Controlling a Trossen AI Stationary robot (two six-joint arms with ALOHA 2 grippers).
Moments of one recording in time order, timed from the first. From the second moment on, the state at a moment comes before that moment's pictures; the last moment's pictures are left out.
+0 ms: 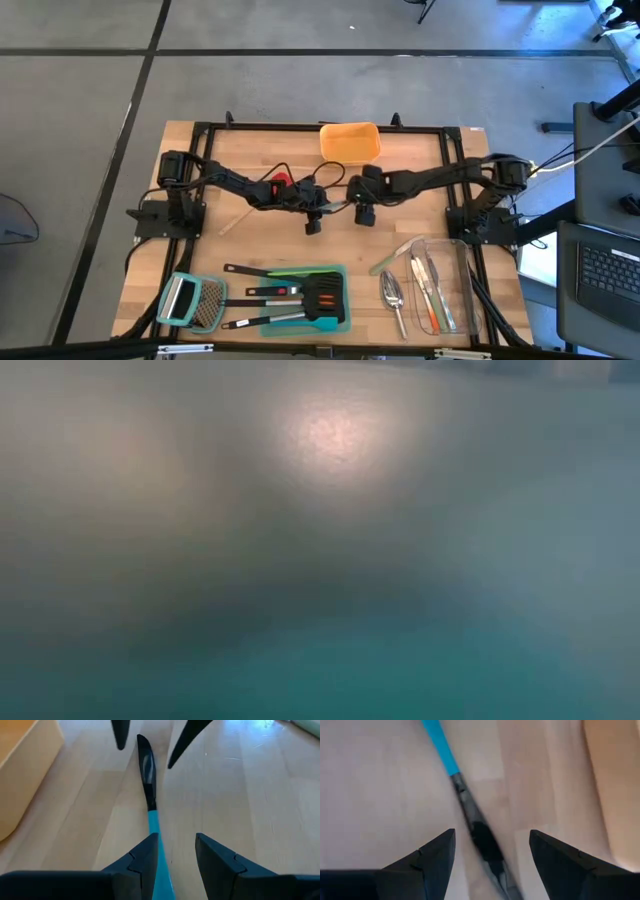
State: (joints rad) left arm 0.08 1.86 0.87 0.35 -0.09 -0.01; right arm -0.09 1.70 0.92 -0.40 0.25 -0.04
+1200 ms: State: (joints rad) left arm 0.07 1.86 0.87 0.34 -0.10 -0.01; right arm -0.19 1.81 0.93 -0.35 -0.01 0.03
